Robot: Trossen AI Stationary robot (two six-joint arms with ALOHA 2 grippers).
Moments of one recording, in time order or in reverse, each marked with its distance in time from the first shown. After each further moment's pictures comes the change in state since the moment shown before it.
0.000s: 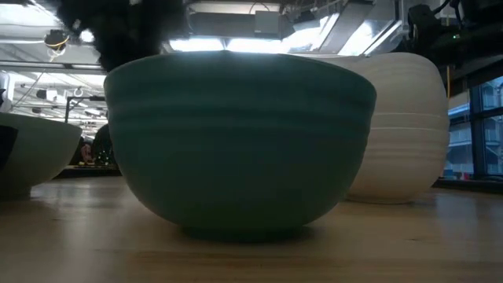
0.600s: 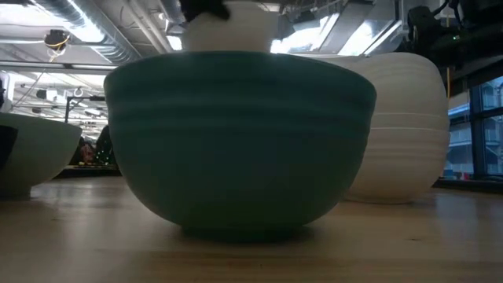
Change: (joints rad) left arm 0.111 -0.035 0.382 -0.174 -0.005 0.248; right arm 0.000 0.000 0.000 -0.016 0.000 0.000
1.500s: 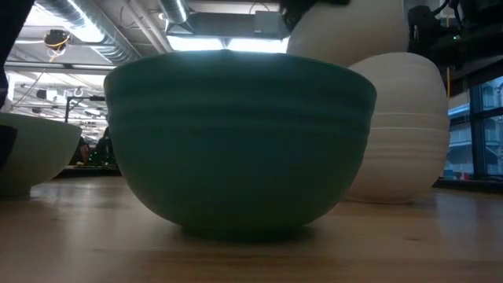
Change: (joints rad) left arm 0.057 0.536 0.489 0.062 0.440 0.164; right arm 0.000 0.000 0.000 0.001 -0.010 -0.001
